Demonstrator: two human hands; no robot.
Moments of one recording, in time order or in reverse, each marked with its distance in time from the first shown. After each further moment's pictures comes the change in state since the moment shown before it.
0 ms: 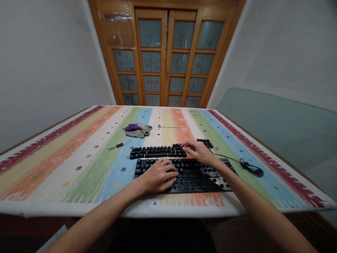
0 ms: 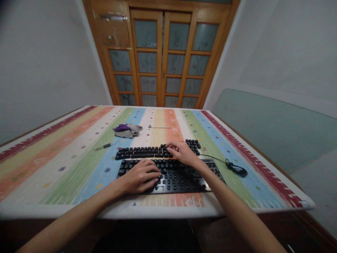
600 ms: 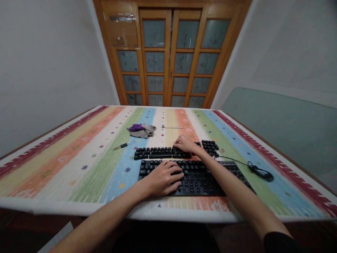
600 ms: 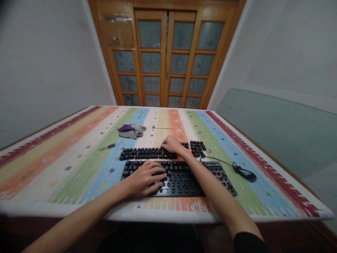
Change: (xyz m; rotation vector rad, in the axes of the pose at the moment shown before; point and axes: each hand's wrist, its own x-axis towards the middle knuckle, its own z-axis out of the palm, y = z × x) left_hand -0.002 0.001 0.000 0.076 -0.033 0.012; right_hand 0.082 0.025 0.049 -0.347 -0.185 0.082
